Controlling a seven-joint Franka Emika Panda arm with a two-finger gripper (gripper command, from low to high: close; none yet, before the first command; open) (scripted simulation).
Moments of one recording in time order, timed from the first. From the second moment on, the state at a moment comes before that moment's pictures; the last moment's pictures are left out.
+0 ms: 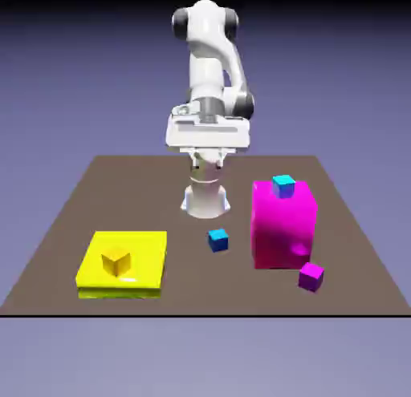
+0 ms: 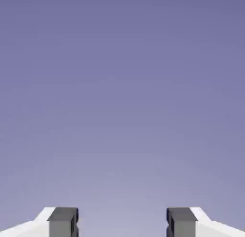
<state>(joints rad) 0.02 -0.53 -0.02 -2.81 0.05 2.99 0.76</state>
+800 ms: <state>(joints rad) 0.15 0.18 -0.29 -2.85 1.02 2.33 0.90</state>
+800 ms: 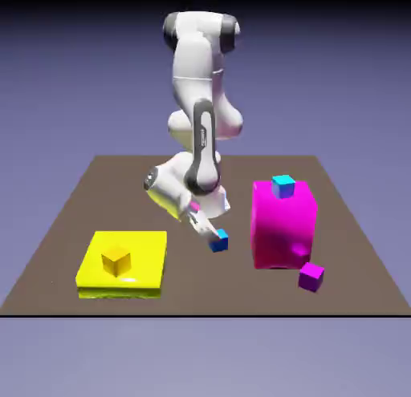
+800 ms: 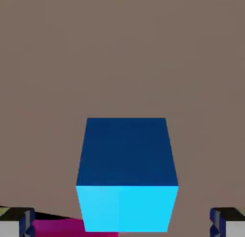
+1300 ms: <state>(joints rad) 0.14 0.02 -0.40 -2.85 0.82 2.27 1.09</state>
